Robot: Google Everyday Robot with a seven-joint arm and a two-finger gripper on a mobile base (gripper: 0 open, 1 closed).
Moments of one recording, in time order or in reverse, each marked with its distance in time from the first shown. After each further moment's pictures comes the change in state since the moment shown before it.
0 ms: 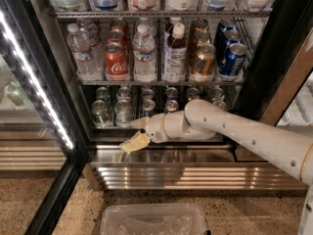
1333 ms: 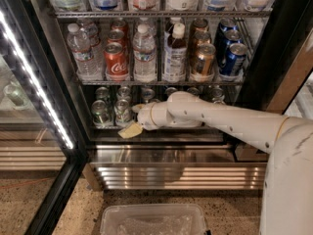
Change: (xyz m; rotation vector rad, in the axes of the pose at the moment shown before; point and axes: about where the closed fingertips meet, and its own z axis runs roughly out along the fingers) arm -0.006 -0.080 0.030 0.238 0.131 -0.175
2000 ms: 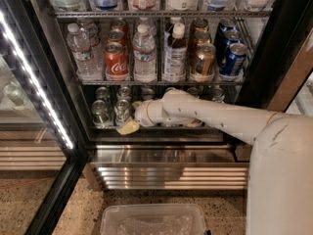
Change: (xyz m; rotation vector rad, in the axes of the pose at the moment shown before) arm 0.001 -0.020 0.020 0.024 0.006 -0.007
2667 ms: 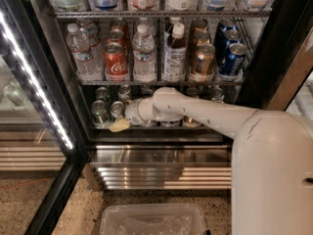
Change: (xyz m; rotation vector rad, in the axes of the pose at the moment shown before) arm -0.020 0.008 0.039 -0.068 -0.033 -0.008
